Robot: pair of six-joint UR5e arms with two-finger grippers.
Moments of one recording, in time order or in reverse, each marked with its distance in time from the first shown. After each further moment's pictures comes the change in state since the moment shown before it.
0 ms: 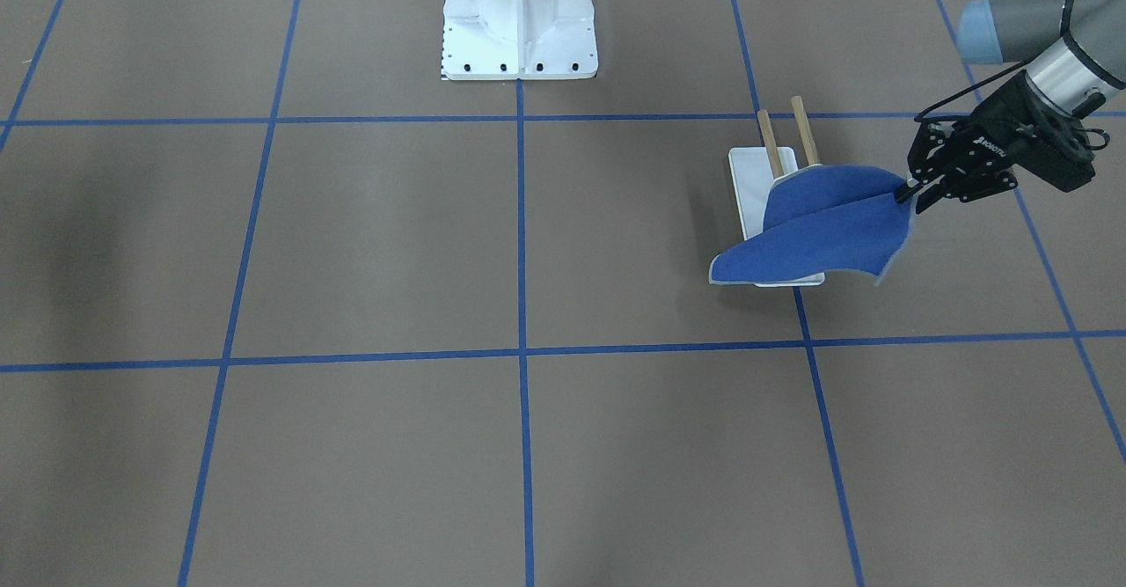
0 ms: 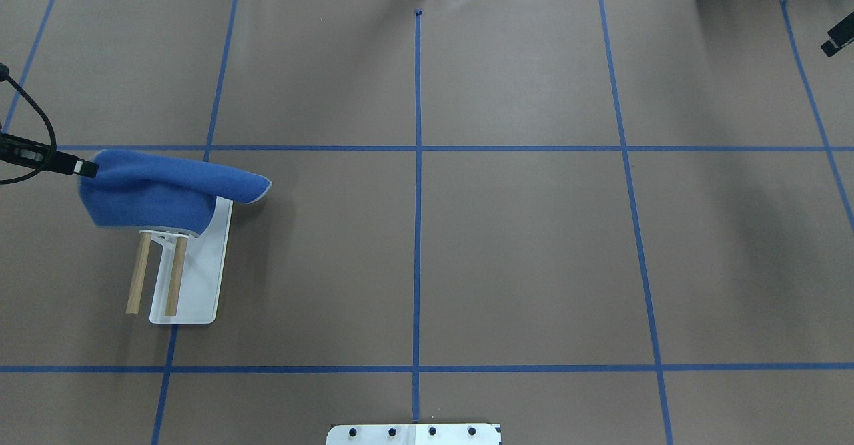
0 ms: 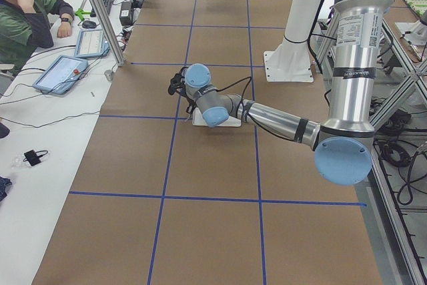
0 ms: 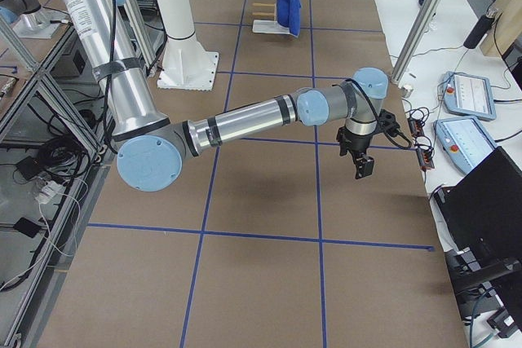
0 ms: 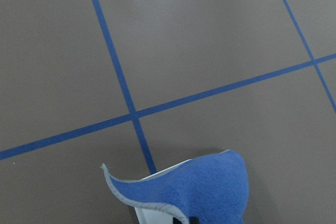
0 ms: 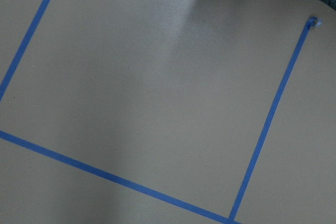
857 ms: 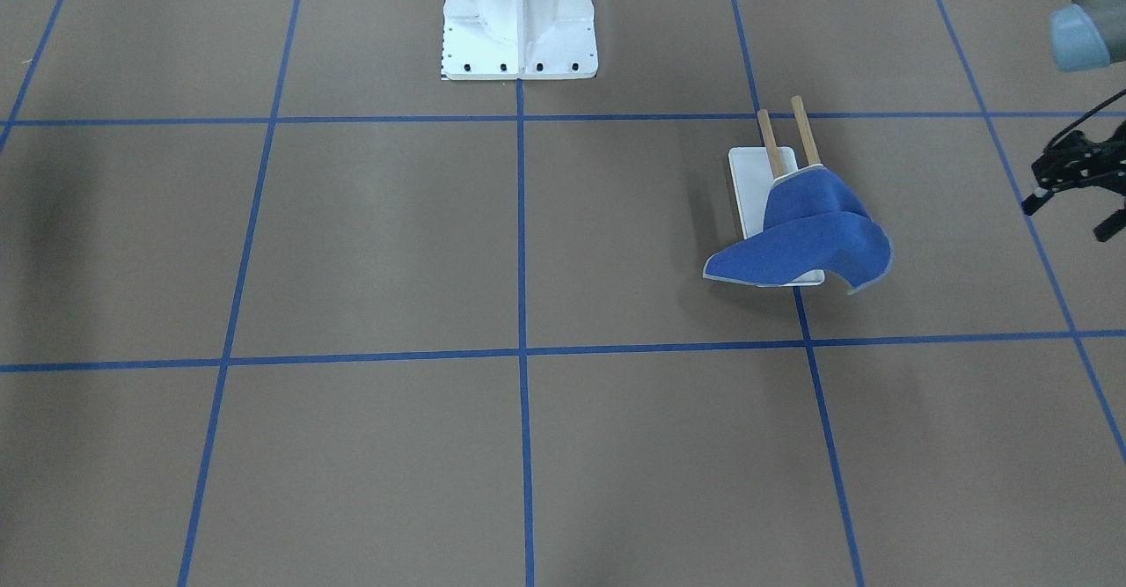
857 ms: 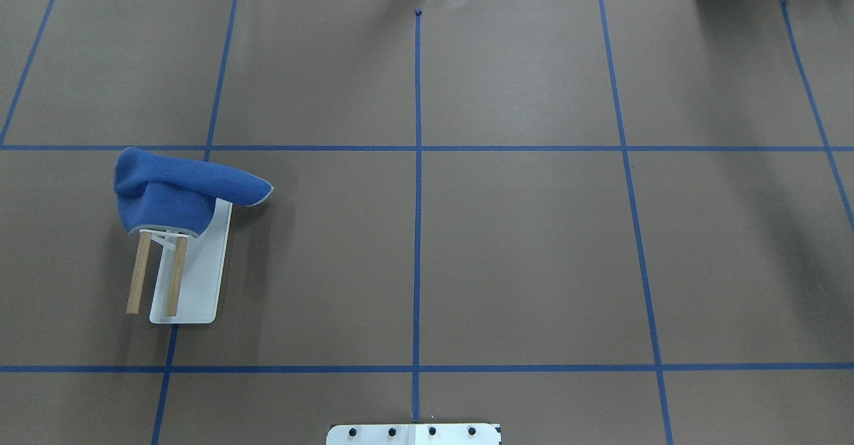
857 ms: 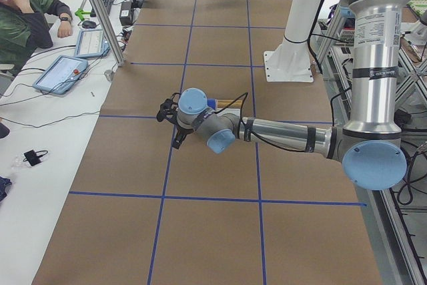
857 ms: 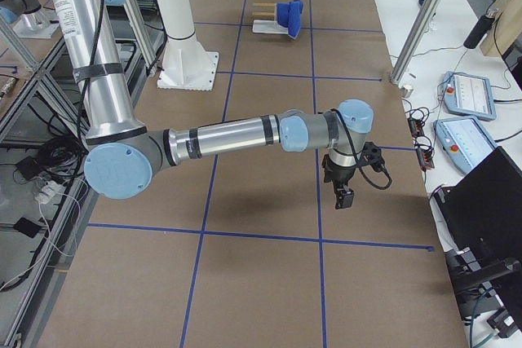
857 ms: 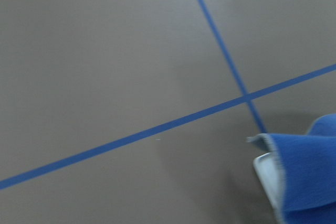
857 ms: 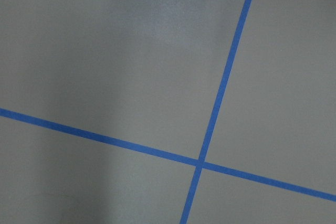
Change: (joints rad) left arm -0.287 0.007 0.100 0.292 0.067 0.522; right arm 0.048 -0.132 0.002 0.000 -0.003 0.004
